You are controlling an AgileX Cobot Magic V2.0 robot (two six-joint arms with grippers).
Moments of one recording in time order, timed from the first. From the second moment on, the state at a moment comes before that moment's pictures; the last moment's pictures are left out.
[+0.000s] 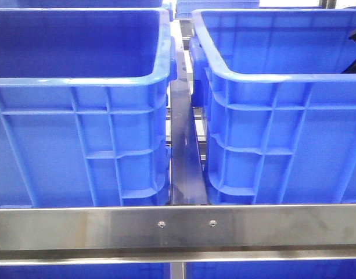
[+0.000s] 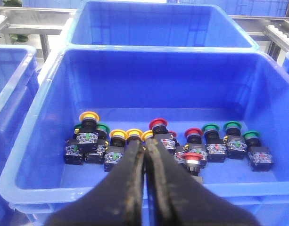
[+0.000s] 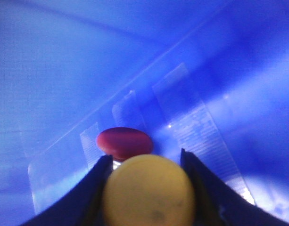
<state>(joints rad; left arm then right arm) -0.14 0.17 -0.57 0.13 0.63 -0.19 -0.32 1.97 -1.24 1.42 0.65 -0.82</state>
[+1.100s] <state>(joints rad) -0.14 0.17 -0.57 0.13 0.63 -0.19 -0.32 1.95 -1.24 1.43 0.47 -0.82</state>
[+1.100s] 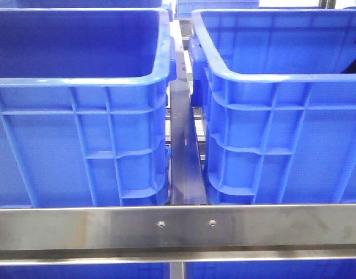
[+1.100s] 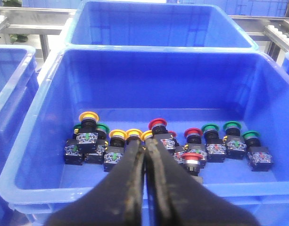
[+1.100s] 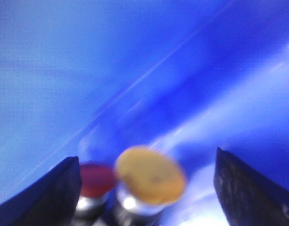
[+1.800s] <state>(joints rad) -0.14 0.17 -0.57 0.13 0.63 -0.19 -0.25 1.55 -1.04 1.34 0.39 -0.96</state>
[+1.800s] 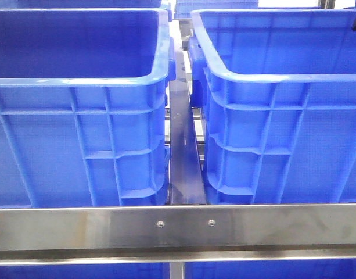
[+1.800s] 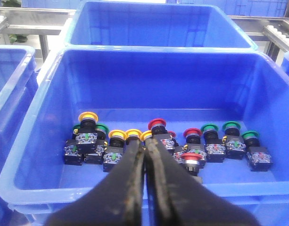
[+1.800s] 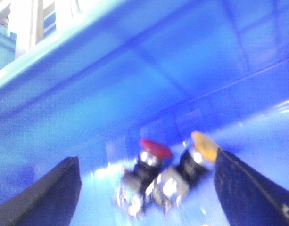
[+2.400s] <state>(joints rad) -0.14 0.17 -0.57 0.13 0.63 -0.19 0.10 1.09 -0.73 1.35 0.04 -1.19</state>
